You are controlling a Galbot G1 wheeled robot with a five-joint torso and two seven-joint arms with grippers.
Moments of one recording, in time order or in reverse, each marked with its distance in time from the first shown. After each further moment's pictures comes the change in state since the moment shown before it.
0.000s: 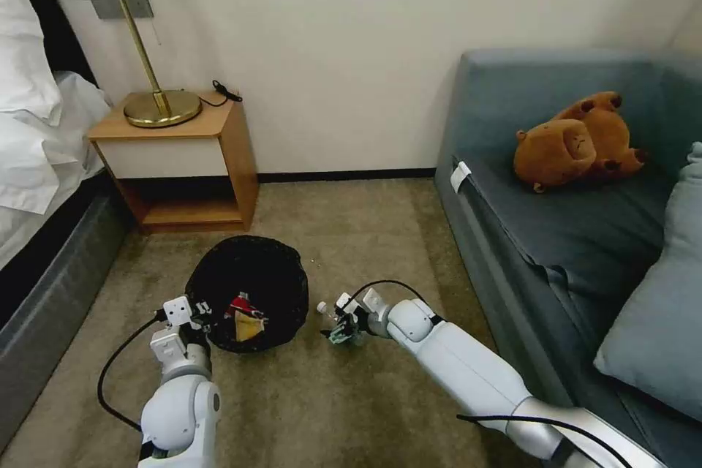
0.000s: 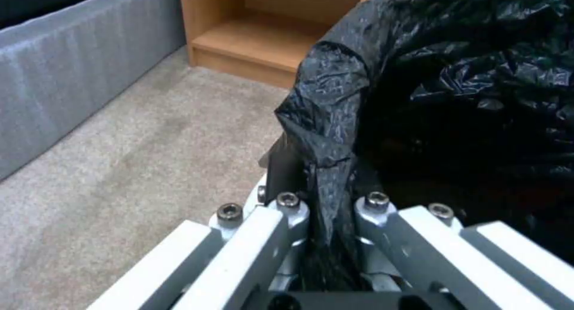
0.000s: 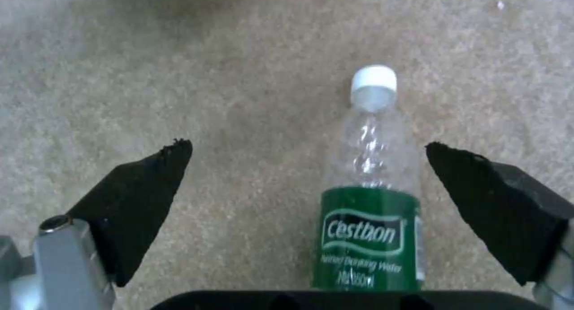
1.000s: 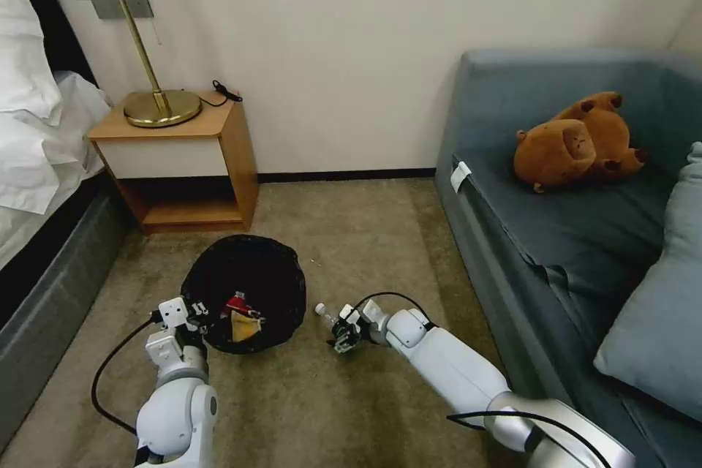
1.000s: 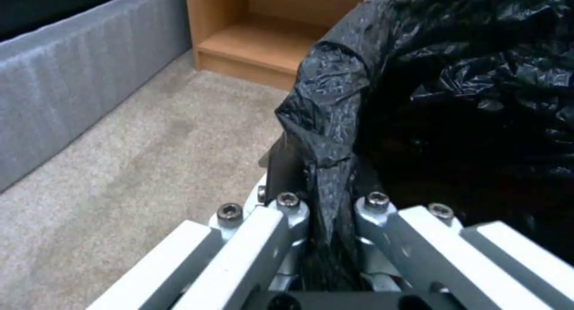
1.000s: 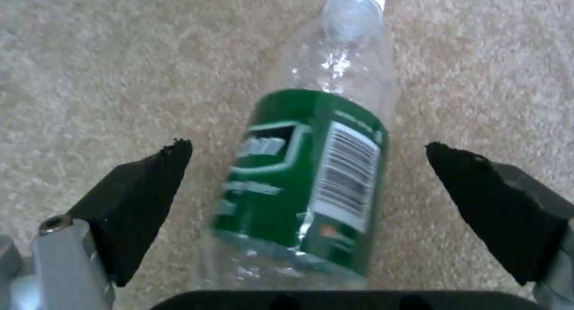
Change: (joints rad) left arm 0.026 0.000 -0.003 -0.032 0.004 -0.001 -0.003; right arm 0.035 0.096 0.024 -0.274 -0.077 0.130 -0.013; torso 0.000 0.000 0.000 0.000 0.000
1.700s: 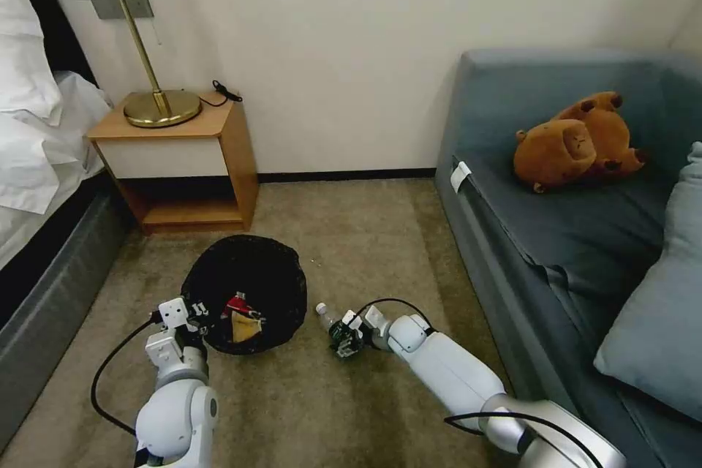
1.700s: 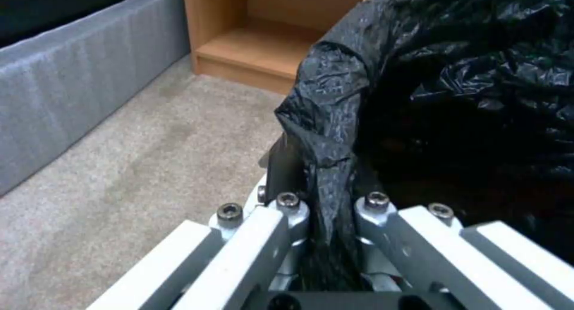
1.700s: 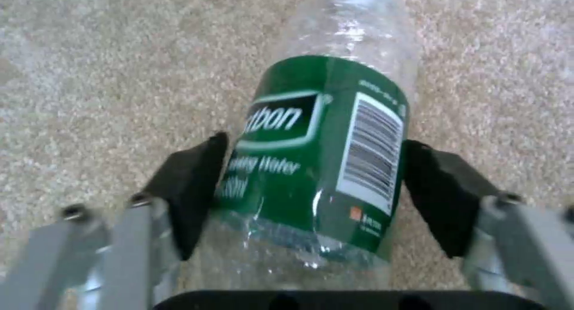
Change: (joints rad) left arm 0.000 0.000 0.004 -0.009 0.002 0.001 -0.001; right arm -0.011 0.019 0.036 -0.061 -0.029 0.054 -0.019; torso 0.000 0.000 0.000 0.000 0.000
